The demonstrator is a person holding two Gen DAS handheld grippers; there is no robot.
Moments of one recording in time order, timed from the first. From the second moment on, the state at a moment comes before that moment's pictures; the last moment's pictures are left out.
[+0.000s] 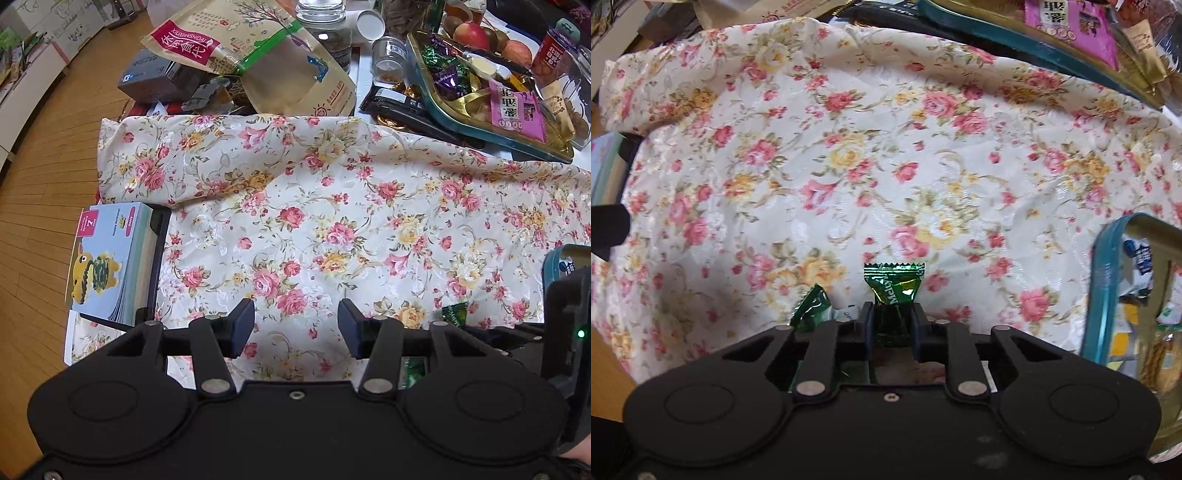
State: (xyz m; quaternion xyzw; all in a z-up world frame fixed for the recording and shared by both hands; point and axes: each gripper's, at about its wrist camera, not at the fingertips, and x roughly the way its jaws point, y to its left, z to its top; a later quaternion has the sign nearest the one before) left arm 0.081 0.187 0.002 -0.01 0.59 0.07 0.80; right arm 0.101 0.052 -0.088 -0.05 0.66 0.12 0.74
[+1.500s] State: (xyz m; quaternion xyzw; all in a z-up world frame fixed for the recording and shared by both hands) left arm 0.082 0.165 -0.094 -0.03 0.64 0.01 0.77; right arm 0.093 0.018 -0.085 0.01 0.66 0.09 0.74
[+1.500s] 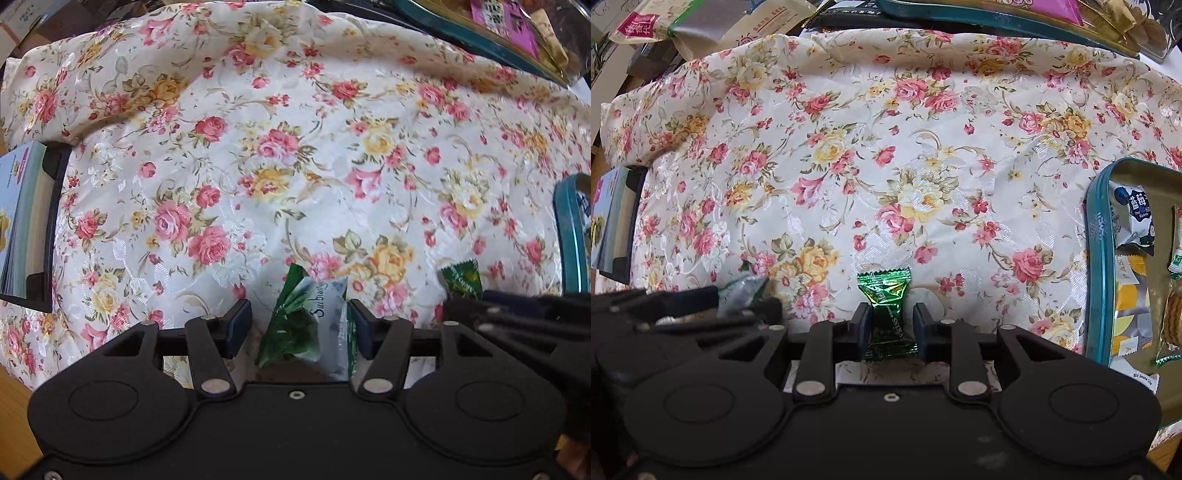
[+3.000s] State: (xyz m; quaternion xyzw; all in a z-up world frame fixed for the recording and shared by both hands) left arm 0.106 0.219 -0.025 -0.12 0.59 0.07 0.80; right arm 0.089 0.023 -0.034 0.05 0.59 0.16 0.79
